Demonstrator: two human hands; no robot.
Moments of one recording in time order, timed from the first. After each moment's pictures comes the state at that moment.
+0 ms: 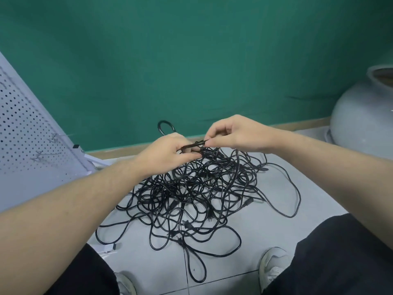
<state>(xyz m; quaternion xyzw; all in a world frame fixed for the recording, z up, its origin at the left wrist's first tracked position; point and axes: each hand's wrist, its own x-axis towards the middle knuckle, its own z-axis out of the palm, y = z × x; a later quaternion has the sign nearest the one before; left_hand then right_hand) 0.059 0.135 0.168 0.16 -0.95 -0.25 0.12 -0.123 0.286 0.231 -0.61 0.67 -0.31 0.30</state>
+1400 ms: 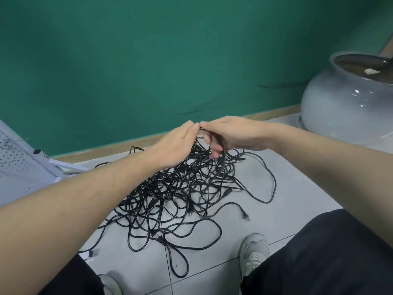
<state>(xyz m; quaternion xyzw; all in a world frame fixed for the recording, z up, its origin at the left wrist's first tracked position) -0.023 0.199 0.174 0.19 -0.90 -0.36 0.12 -0.162 0.320 0.211 -0.47 0.68 -0.33 0.46</state>
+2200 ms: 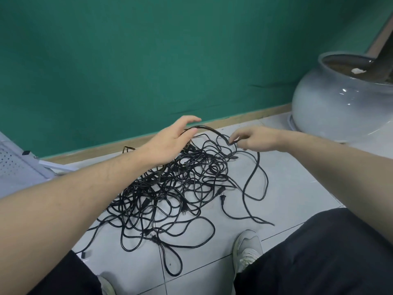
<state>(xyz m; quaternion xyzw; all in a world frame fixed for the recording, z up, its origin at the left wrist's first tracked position) -0.023 0.199 0.174 0.16 -0.91 -0.37 0.11 -0.229 0.370 0.181 -0.46 0.84 -0.12 0.27</state>
